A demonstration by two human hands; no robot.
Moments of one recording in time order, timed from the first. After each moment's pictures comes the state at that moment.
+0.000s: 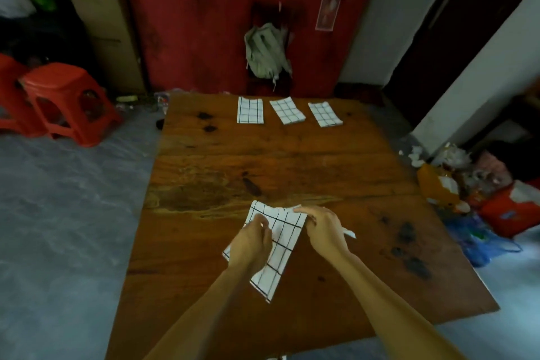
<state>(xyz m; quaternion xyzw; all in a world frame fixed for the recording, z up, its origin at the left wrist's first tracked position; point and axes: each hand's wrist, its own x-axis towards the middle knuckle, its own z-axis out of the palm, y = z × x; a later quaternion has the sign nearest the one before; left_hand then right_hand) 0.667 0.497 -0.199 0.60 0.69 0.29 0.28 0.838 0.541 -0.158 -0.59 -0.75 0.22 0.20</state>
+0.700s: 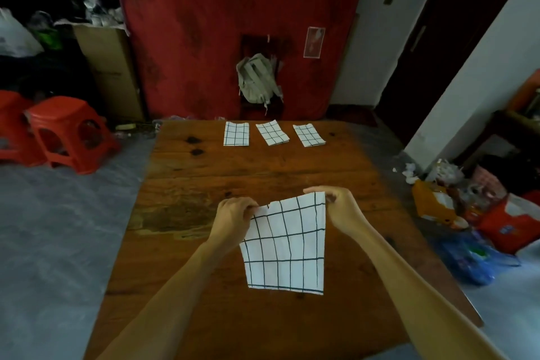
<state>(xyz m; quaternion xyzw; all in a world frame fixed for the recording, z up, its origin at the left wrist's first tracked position) 0.675 0.554 -0.137 0.71 0.62 0.32 0.12 0.918 0.580 -0.069 -0.52 -0.69 0.40 0.32</state>
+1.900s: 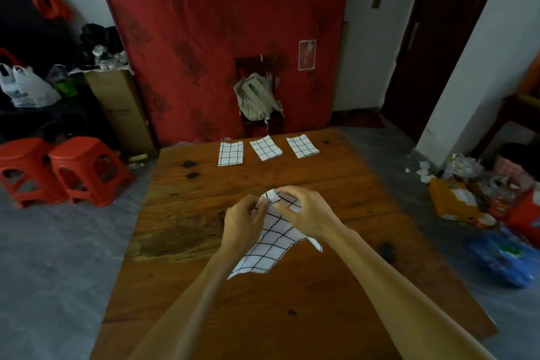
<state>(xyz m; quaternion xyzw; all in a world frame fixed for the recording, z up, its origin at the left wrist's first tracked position) 0.760 0.552 -0.080 0.62 0.60 0.46 0.20 0.930 0.585 -0.052 -0.46 -0.81 0.26 0.26</state>
